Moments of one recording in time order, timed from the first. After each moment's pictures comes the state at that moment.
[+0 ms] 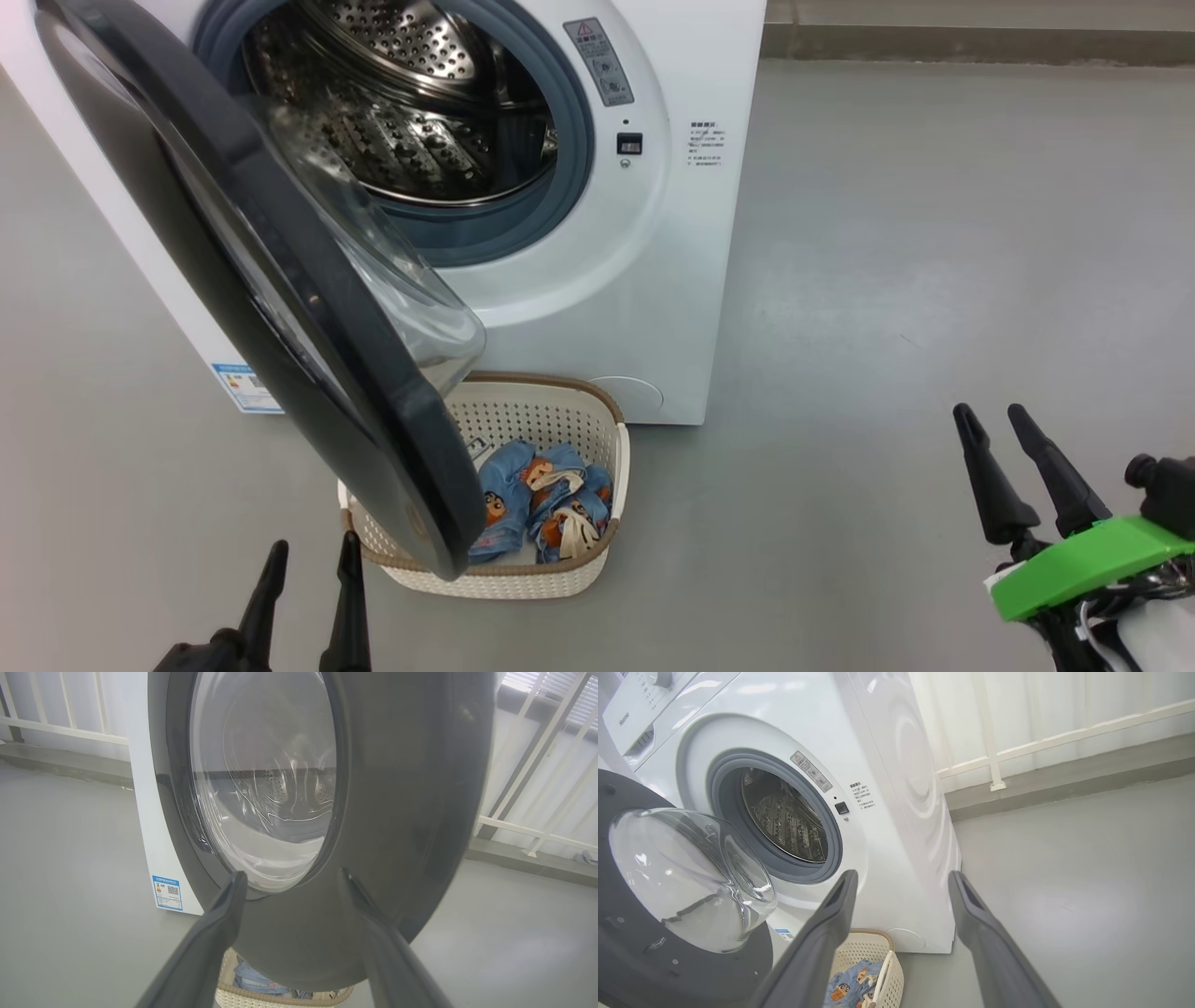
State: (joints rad) left arm 0.01 0.04 -0.06 0.25 -0.32 -0.11 -0.25; right arm -0.16 -0.39 0.30 0.29 0.87 0.12 -0.25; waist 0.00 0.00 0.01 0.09
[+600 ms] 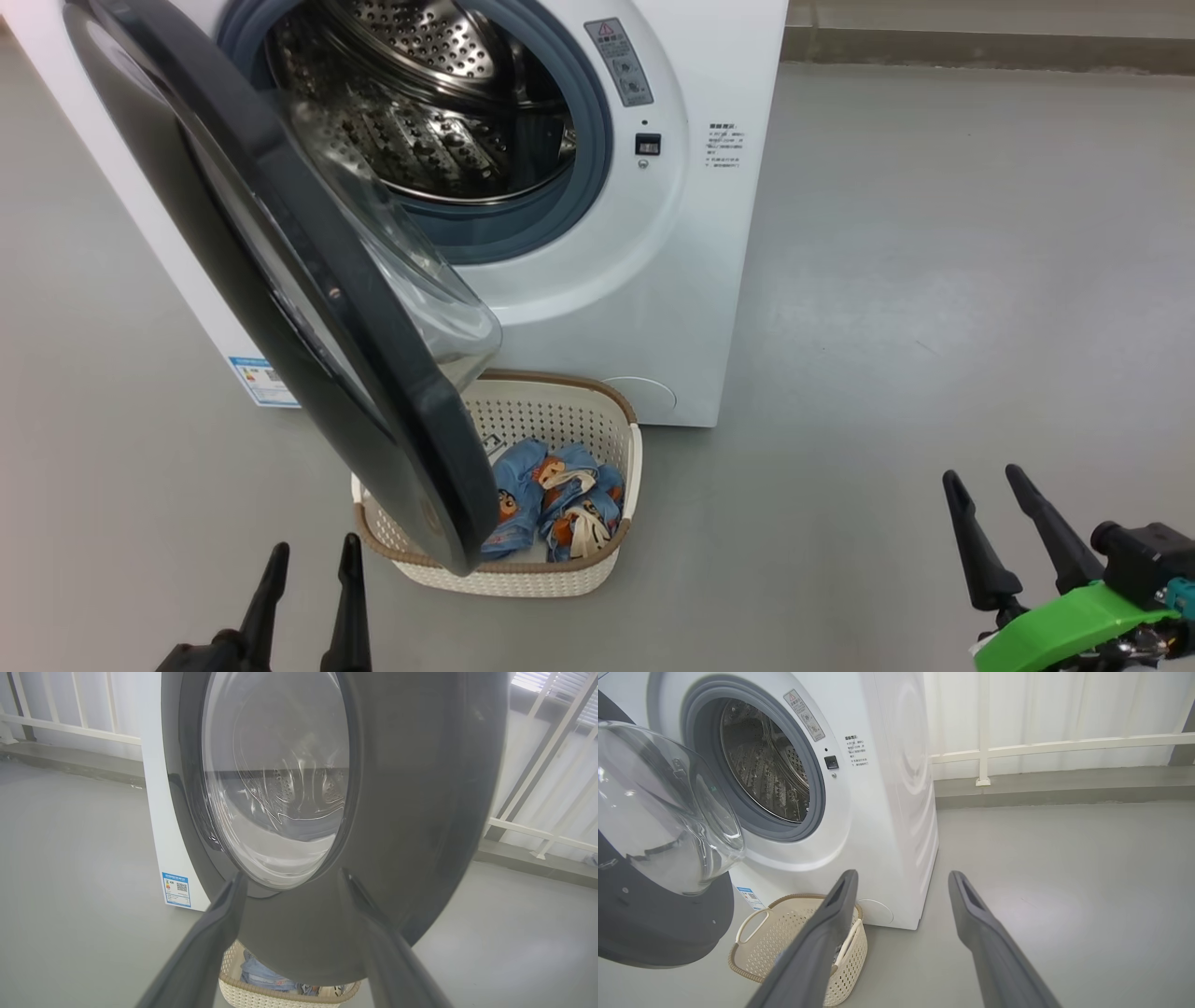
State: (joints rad) left arm 0.00 0.04 -0.06 0.26 -0.32 -0.12 -0.25; right arm -0.04 -0.28 0.16 0.30 0.50 0.12 -0.25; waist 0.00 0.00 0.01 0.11
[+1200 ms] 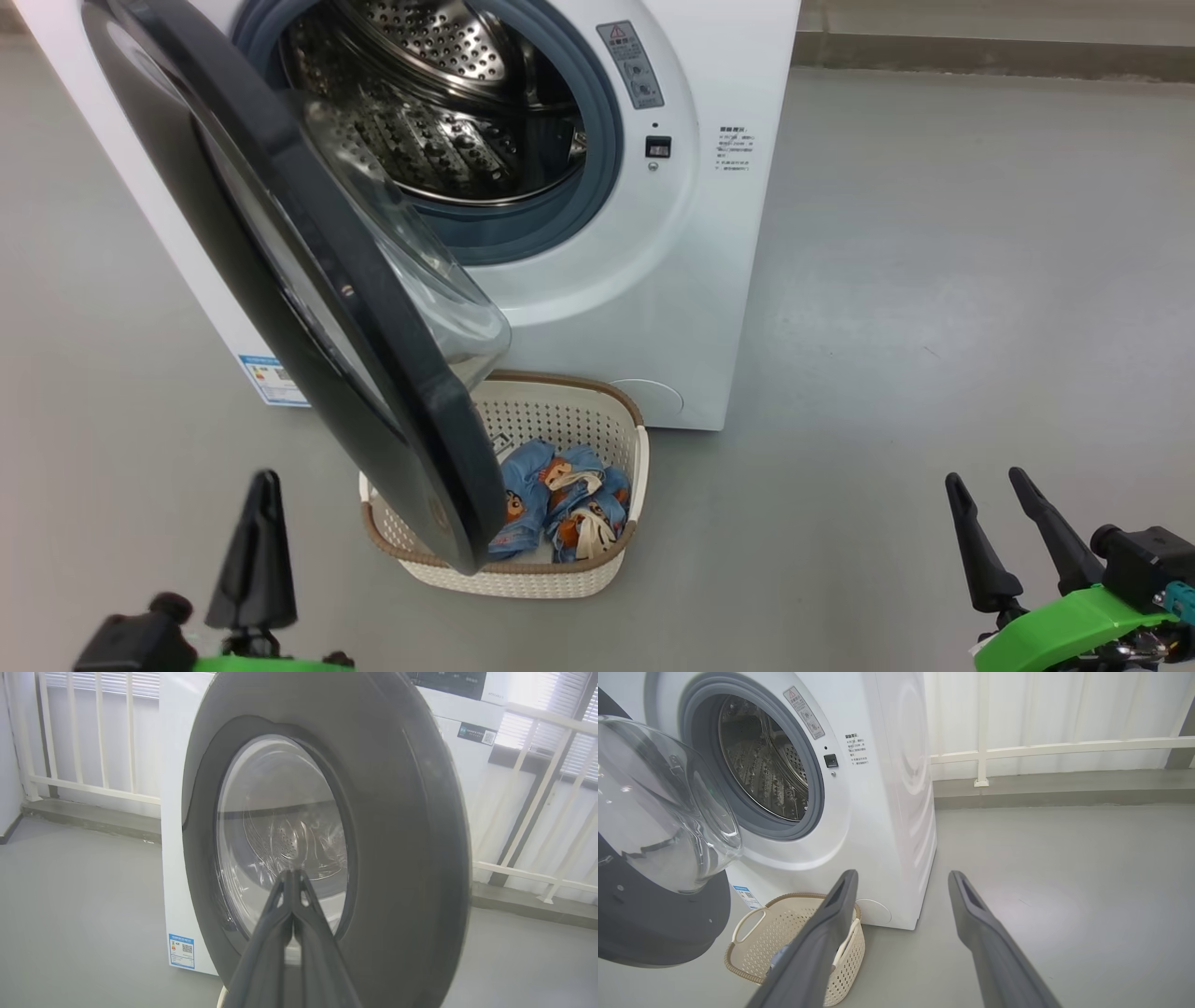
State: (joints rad) left arm -0.02 0.04 -0.01 0.14 -0.32 -0.11 -0.25; right arm -0.03 -0.25 0.13 0.31 0.46 0.12 -0.25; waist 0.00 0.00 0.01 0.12
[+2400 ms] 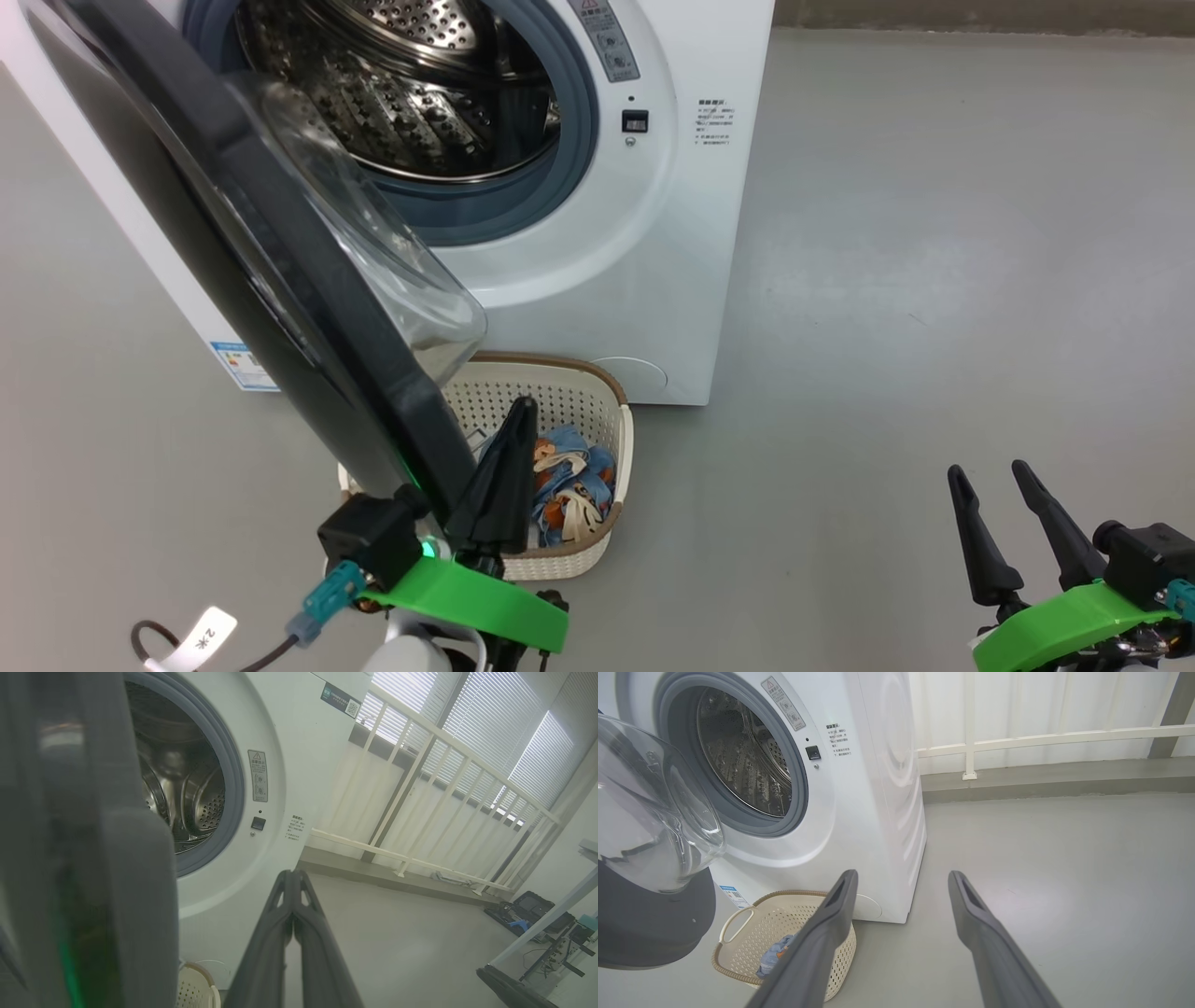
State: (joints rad) left arm -0.27 0.04 -0.50 0.21 -0.60 -0.01 -0.26; right arm -0.03 -0.23 0.10 0.30 0.44 0.12 -0.25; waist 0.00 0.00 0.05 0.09
